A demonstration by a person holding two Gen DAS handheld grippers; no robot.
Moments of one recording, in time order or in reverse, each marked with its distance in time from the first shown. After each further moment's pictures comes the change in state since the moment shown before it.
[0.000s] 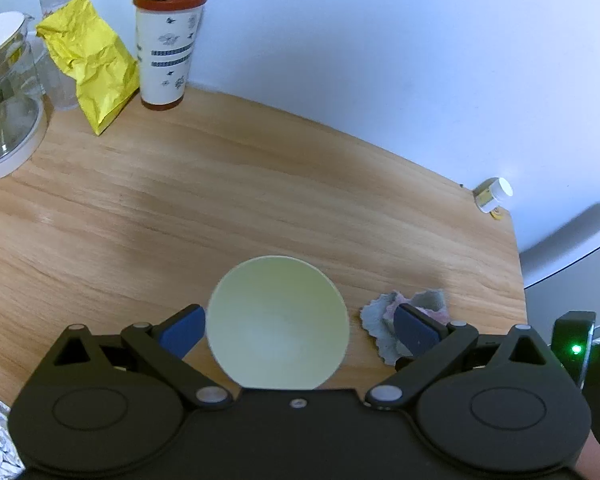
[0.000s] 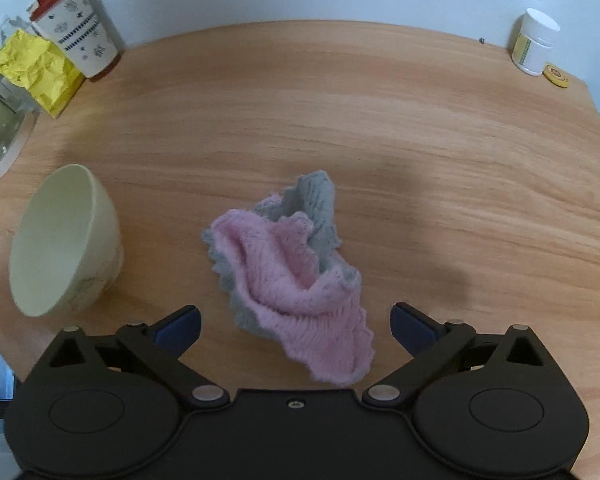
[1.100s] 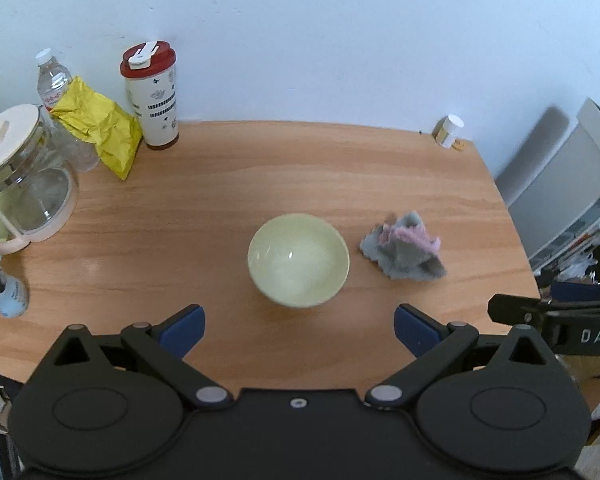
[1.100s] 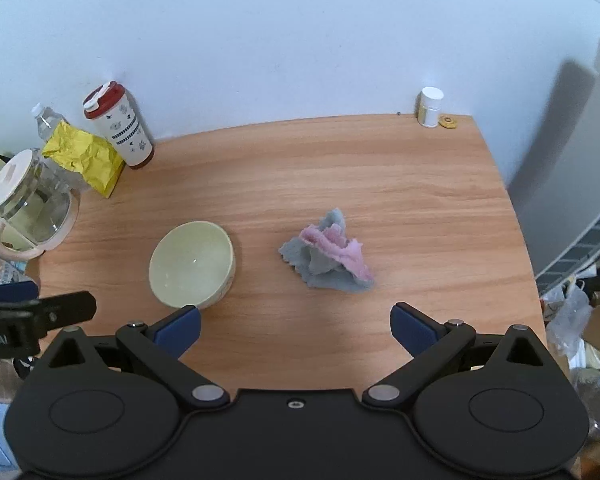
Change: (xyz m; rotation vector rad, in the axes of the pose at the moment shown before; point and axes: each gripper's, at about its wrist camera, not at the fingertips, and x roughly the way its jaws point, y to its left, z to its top) left arm -0.112 0.000 -0.058 0.306 0.006 0.062; right arm -0.193 0.092 -0.066 0.203 -0.177 -0.129
